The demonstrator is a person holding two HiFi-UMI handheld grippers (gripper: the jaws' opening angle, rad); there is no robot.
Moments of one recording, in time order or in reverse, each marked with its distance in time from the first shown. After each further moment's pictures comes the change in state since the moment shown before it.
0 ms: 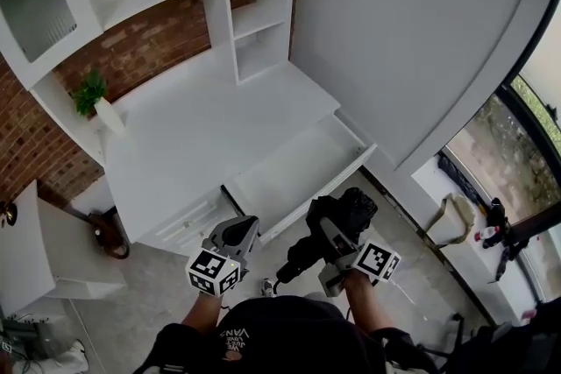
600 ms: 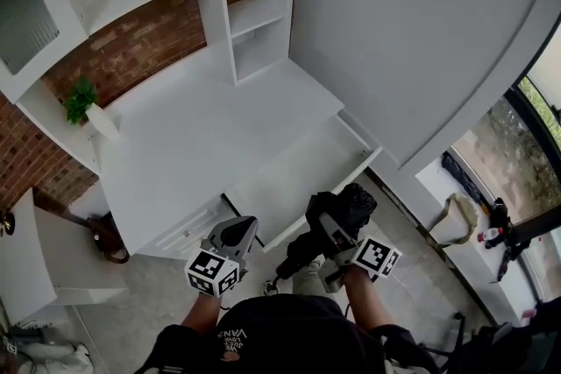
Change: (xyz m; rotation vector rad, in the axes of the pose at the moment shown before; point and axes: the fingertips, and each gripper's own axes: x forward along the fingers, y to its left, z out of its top) left arm 0.033 0.048 -0.005 -0.023 0.021 -0.003; right arm 0.057 -0.023 0.019 0.012 0.001 -0.049
